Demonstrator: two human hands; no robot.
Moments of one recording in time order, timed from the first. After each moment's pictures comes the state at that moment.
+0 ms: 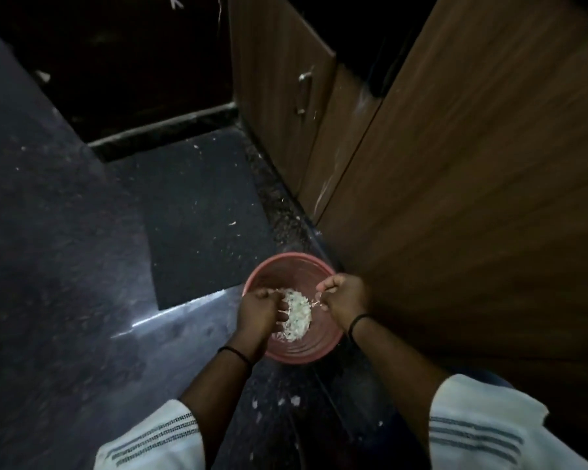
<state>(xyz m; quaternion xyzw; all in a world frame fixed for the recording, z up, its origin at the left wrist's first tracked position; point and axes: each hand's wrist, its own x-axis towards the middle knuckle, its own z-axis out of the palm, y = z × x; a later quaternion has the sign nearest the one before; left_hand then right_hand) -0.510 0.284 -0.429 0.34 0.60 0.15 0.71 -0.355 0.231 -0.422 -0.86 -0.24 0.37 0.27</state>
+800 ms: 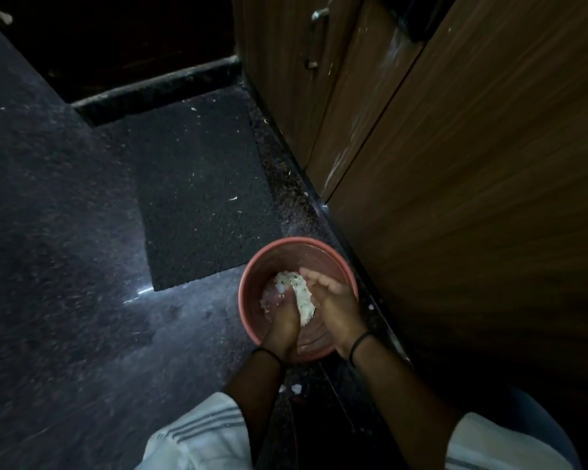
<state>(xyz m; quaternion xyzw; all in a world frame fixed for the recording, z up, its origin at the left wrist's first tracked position) -0.458 0.258 -0.475 0.38 0.57 0.14 0.71 -0.378 0.239 -0.445 -0.72 -0.14 0.54 0.42</state>
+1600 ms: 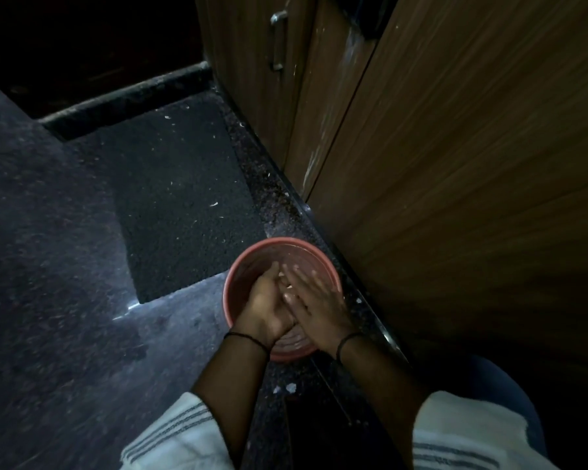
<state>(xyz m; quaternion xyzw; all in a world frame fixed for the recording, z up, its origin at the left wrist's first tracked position) -0.445 0.292 -0.463 0.03 0.49 0.16 0.85 -0.359 0.219 -0.474 -0.76 -0.51 0.38 0.12</state>
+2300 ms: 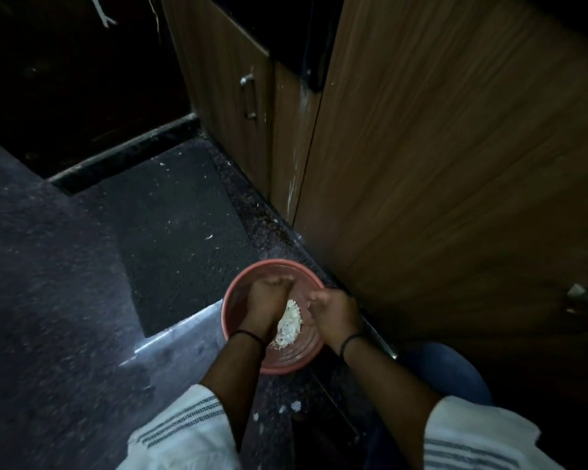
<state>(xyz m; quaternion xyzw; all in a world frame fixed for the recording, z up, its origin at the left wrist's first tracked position) -0.436 0.292 -0.416 0.43 0.57 0.15 0.68 -0.345 0.204 -0.409 -0.86 -0.25 0.37 0.25</state>
